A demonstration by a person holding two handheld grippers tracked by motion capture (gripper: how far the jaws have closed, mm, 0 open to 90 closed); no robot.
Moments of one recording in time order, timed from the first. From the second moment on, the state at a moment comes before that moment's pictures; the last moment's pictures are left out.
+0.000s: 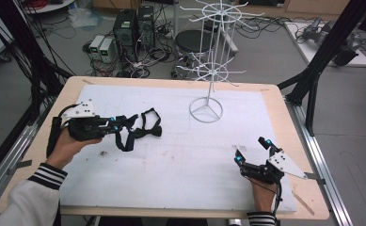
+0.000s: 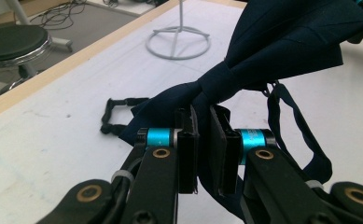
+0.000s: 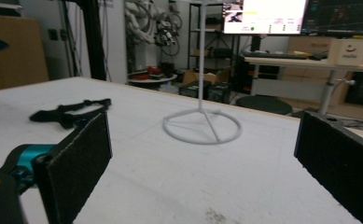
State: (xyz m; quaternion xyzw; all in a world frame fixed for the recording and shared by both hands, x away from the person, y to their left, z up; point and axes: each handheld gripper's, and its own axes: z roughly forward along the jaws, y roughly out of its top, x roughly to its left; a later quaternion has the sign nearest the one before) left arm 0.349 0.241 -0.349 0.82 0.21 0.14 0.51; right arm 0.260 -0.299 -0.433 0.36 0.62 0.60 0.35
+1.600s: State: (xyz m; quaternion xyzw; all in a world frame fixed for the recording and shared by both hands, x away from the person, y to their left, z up) left arm 0.340 0.146 -0.358 0.81 0.17 0.11 0.55; right arm 0.306 -0.159 -0.325 0.18 0.79 0.57 0.12
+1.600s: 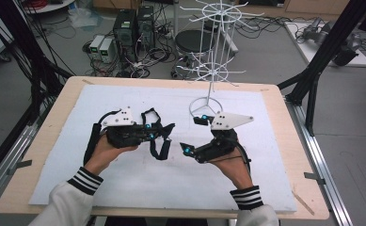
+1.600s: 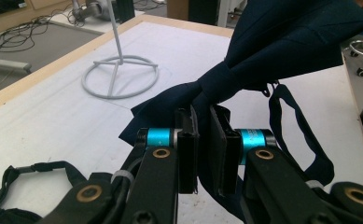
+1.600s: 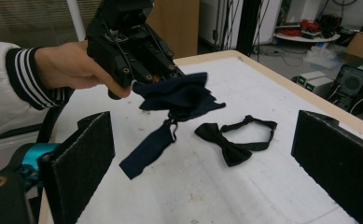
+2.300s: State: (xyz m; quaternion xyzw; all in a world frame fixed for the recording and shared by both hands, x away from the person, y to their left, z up) left arm 0.336 0.126 -0.359 0.82 0.16 0.12 0.53; right arm 0.314 -0.139 -0.323 0.19 0.82 0.54 0.09
